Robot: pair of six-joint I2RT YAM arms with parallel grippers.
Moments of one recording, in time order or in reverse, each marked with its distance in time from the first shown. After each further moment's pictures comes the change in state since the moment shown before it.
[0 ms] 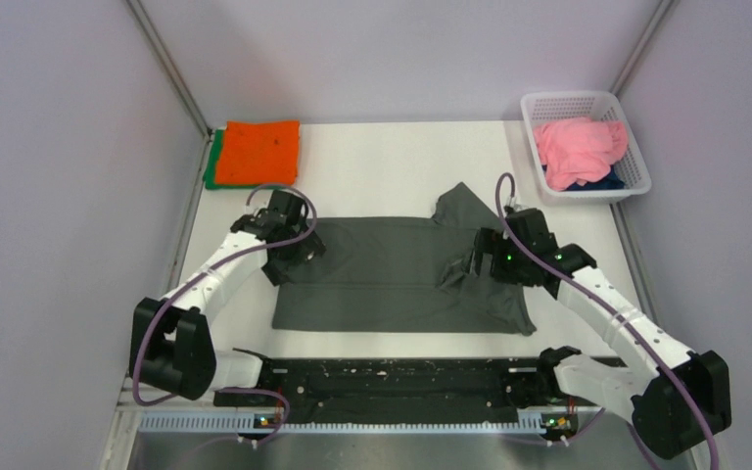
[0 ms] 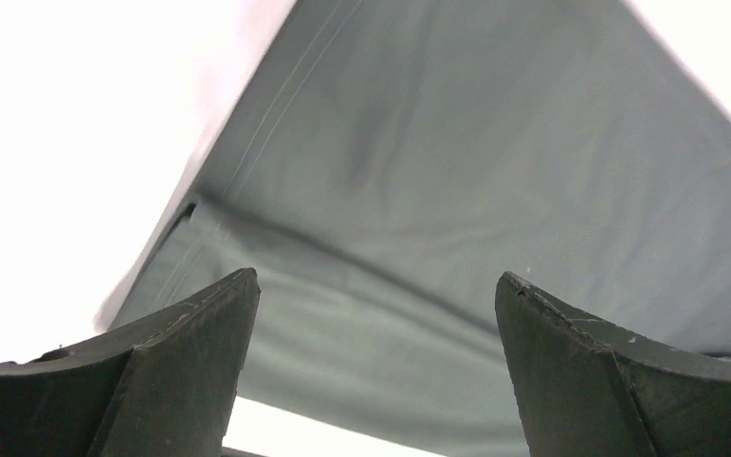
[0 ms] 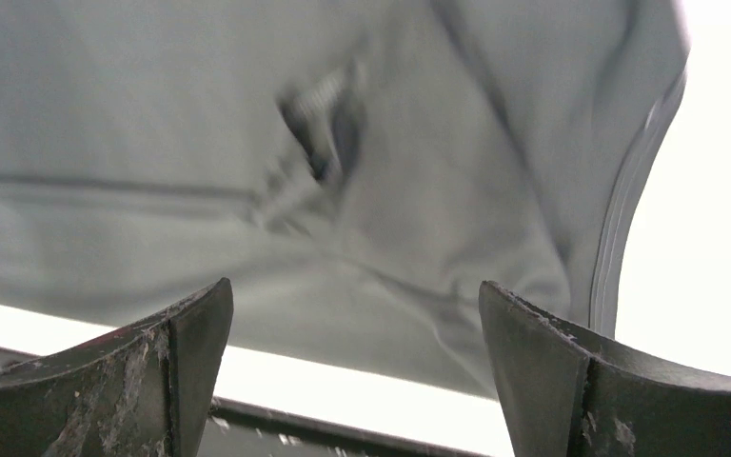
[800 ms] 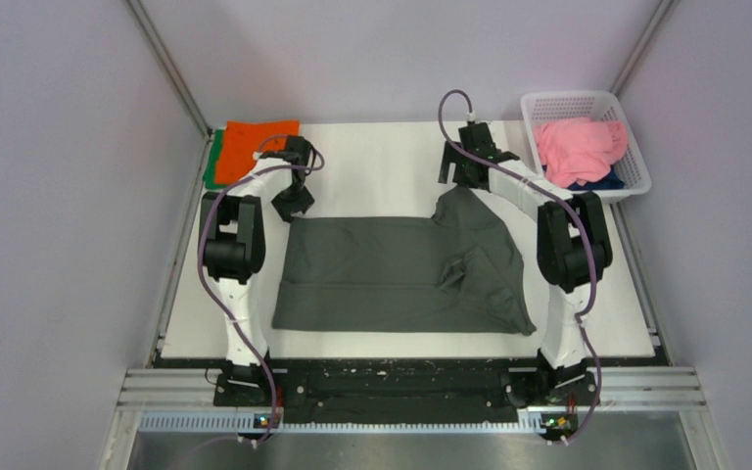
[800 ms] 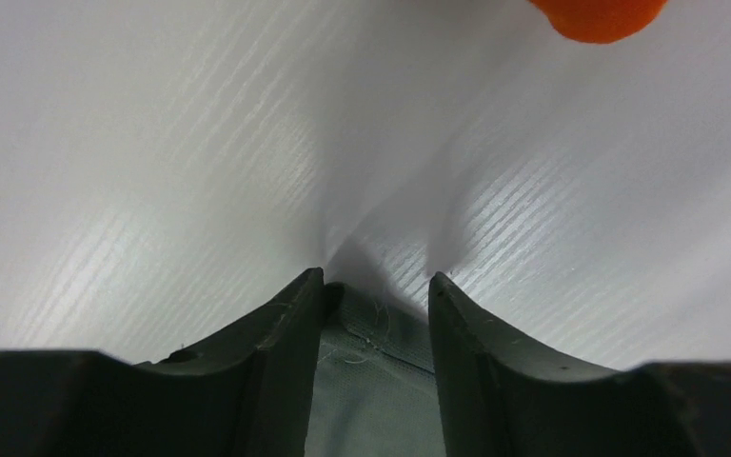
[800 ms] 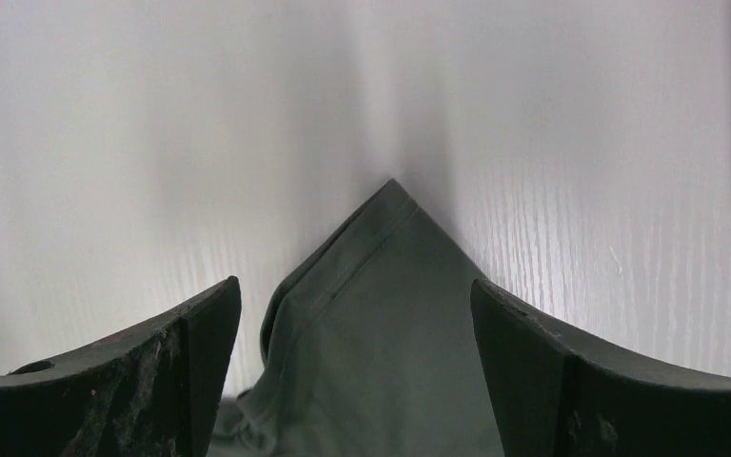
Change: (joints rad) left arm 0.125 0.752 0.604 -0.039 -0.150 0.096; right arm -0.080 0.975 0.754 0.200 0.176 -0.123
